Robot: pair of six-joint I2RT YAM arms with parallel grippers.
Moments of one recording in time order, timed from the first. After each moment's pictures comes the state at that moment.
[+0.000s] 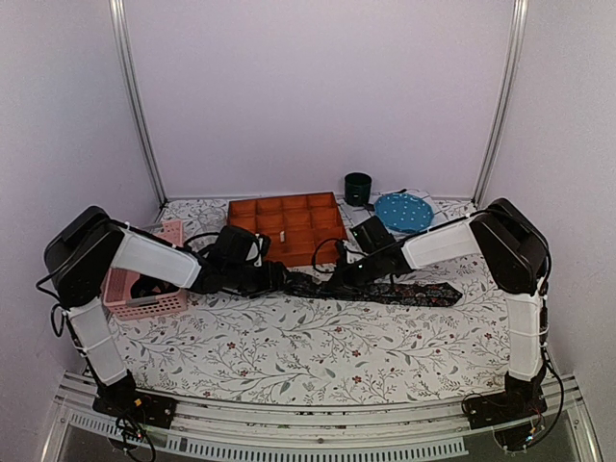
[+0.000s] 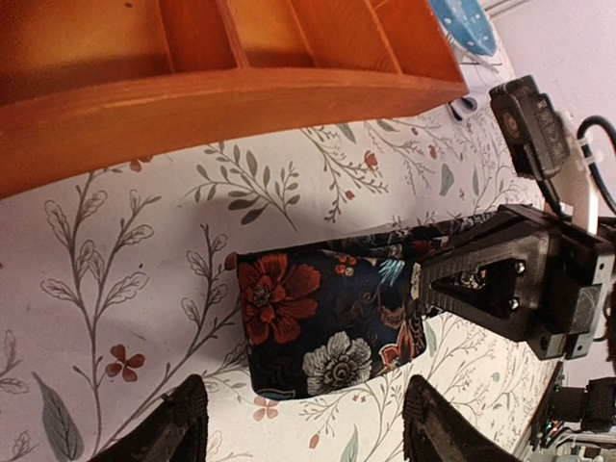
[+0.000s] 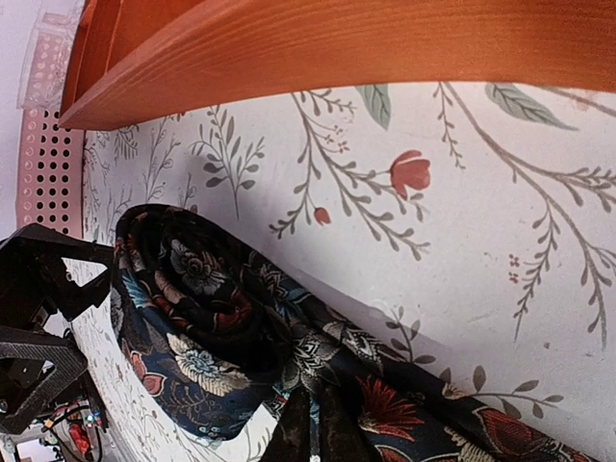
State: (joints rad) left arm -0.67 1.82 0.88 0.22 0.21 -0.71; right arm 0.70 2.10 1.29 -0.04 -0.42 0.69
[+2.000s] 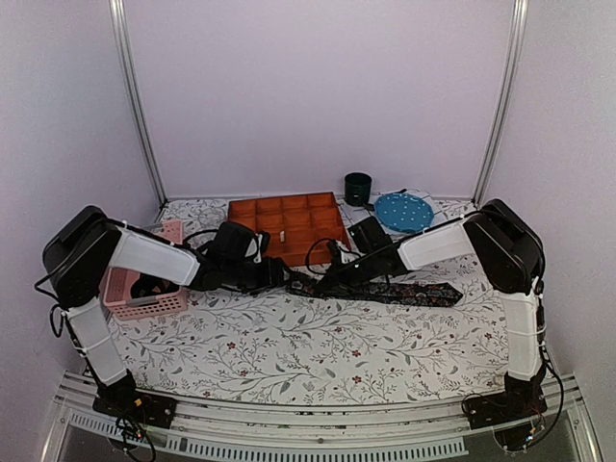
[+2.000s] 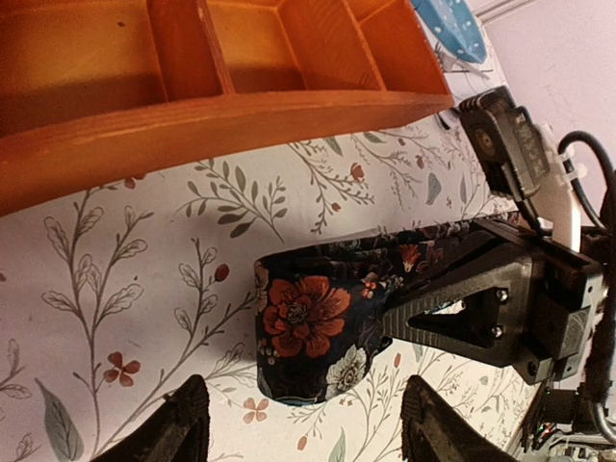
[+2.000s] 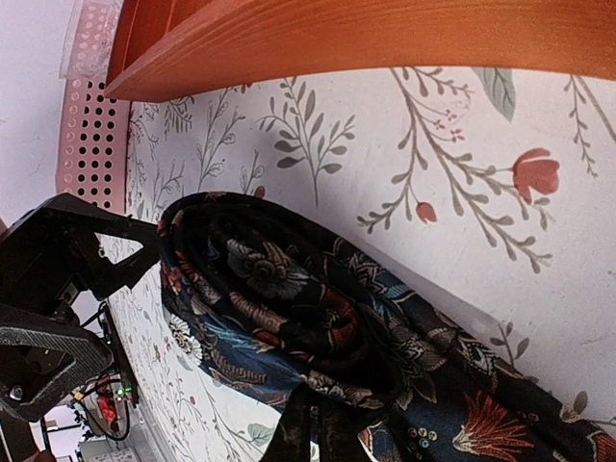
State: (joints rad) left arm -0.66 1.80 0.89 0.21 0.22 -0.72; right arm 0.71 2.14 1.31 0.01 -0.53 0.71
